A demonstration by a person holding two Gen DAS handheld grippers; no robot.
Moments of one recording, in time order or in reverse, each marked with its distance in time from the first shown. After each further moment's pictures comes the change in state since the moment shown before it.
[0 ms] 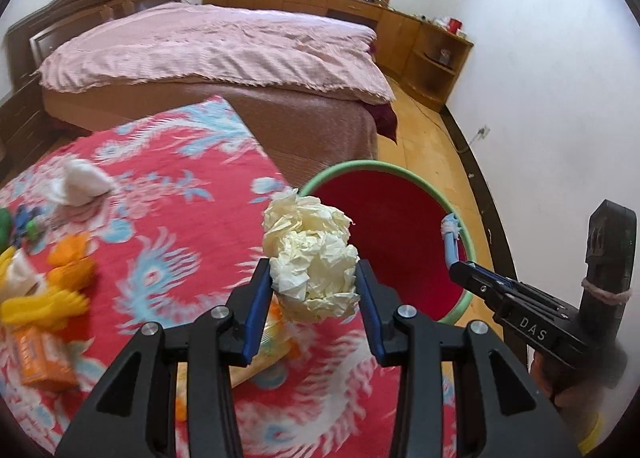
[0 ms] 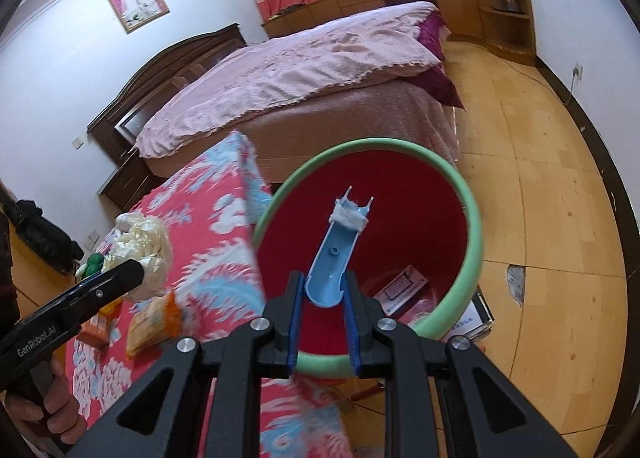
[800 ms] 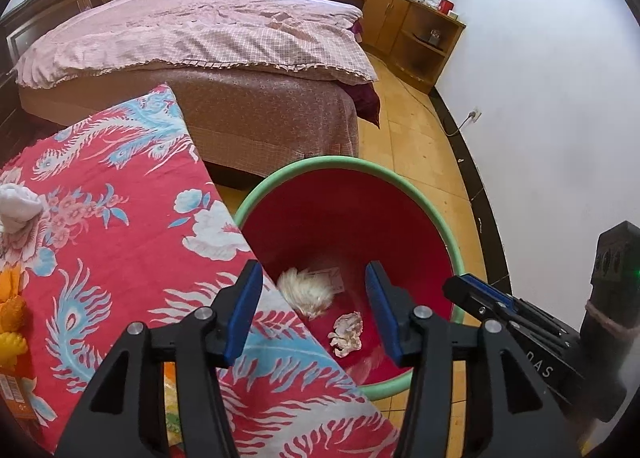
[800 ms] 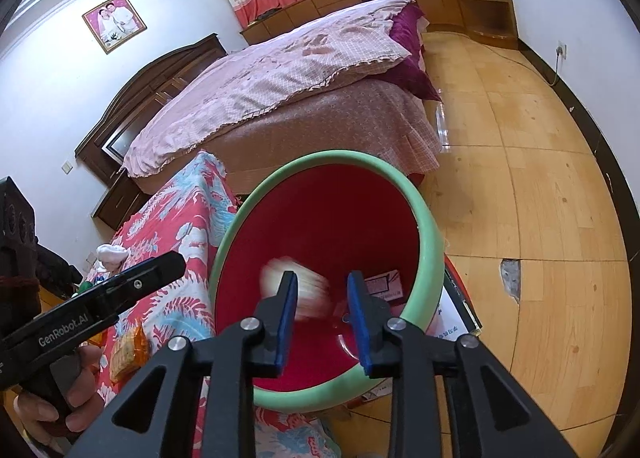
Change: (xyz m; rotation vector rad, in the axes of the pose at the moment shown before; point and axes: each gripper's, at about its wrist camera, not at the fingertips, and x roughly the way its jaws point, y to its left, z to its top) left arm 0.056 -0.036 0.027 0.006 0.069 -0.038; right arm 0.008 -0.045 0.017 0.079 -0.008 -0.006
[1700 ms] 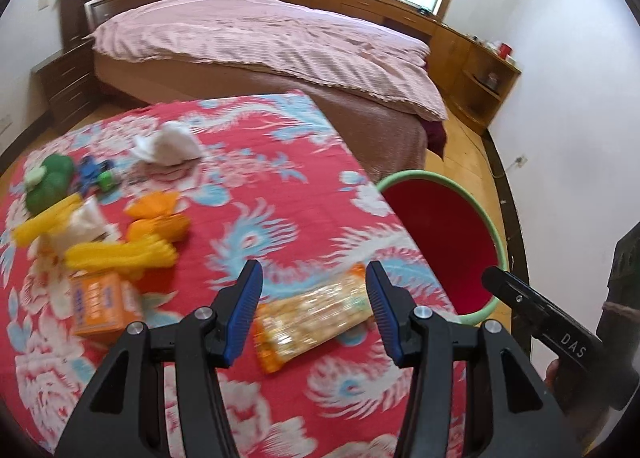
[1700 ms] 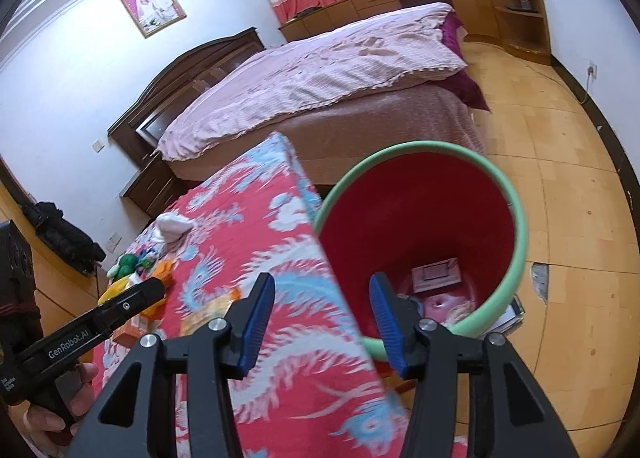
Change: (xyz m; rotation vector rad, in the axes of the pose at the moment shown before) left arm -0.113 0.097 -0.059 -0.185 -0.094 0.156; right arm -0.025 0.096 -0.033 -0.086 0.002 0.089
